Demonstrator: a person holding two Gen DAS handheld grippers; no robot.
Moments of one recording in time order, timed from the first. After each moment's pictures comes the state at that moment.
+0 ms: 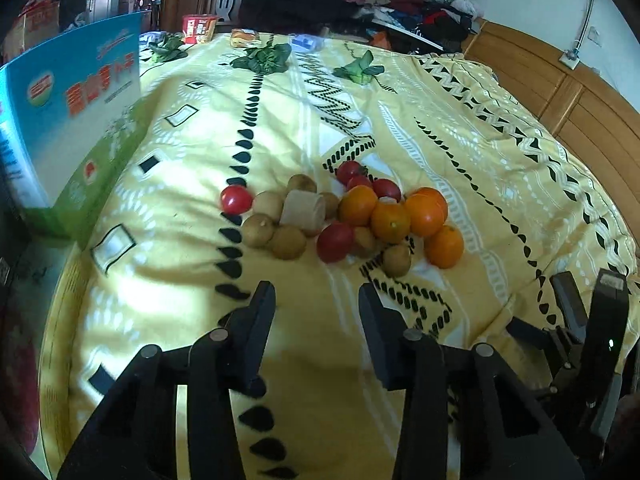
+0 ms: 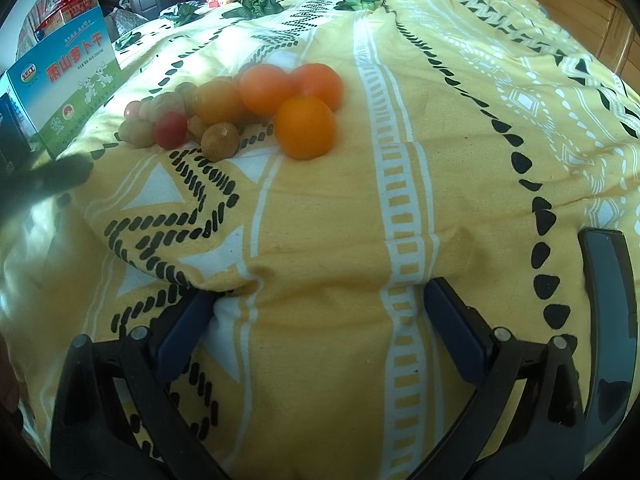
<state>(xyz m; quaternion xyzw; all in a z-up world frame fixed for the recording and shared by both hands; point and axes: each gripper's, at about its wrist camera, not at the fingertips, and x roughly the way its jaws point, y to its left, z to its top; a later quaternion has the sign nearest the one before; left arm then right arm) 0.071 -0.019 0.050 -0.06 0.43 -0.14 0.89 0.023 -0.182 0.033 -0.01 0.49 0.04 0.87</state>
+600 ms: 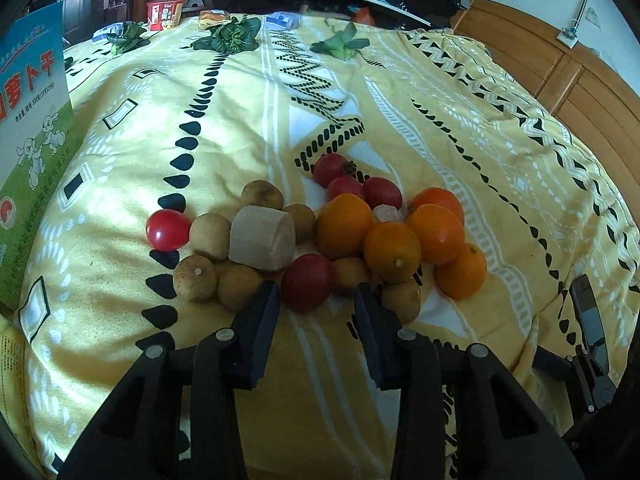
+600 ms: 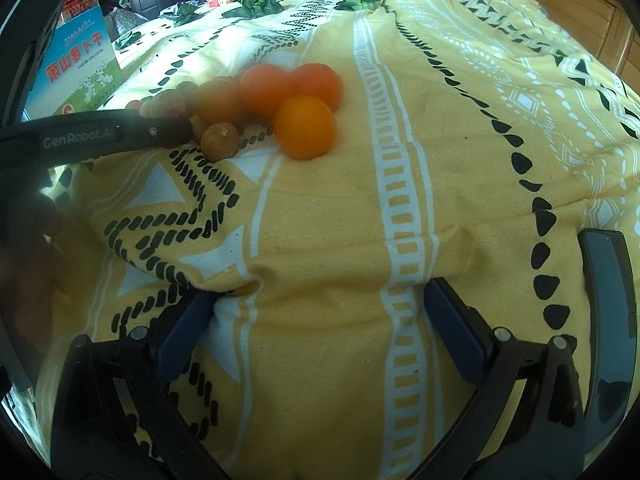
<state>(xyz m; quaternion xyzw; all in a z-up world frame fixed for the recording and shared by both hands) 0.126 -0.050 0.020 -0.05 0.46 -0.16 0.87 0.022 -0.182 0.033 -0.01 0.49 0.04 0.87</state>
